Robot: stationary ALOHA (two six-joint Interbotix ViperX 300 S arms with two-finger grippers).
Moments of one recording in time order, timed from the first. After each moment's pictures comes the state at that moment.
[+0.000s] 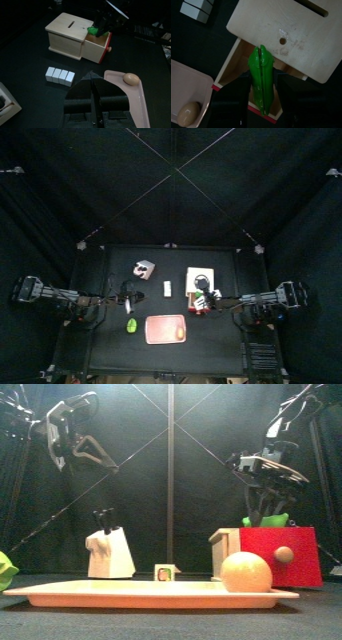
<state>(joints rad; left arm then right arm) -0.02 -0.57 1.04 2.06 0.26 -2.31 0.01 -0.26 0.73 -0.52 0.83 1.42</state>
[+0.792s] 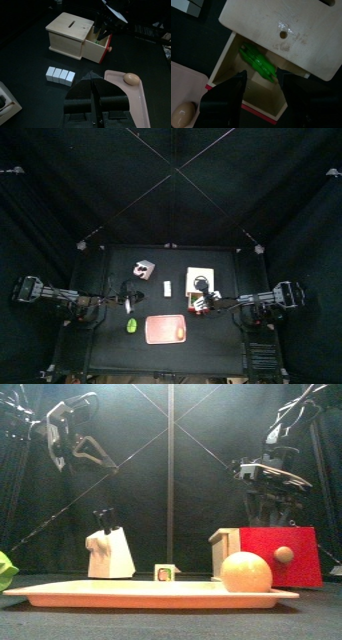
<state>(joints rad) -0.02 -0.57 1.04 2.06 0.26 -2.31 0.01 -0.23 0.74 -0.47 0.83 1.42</state>
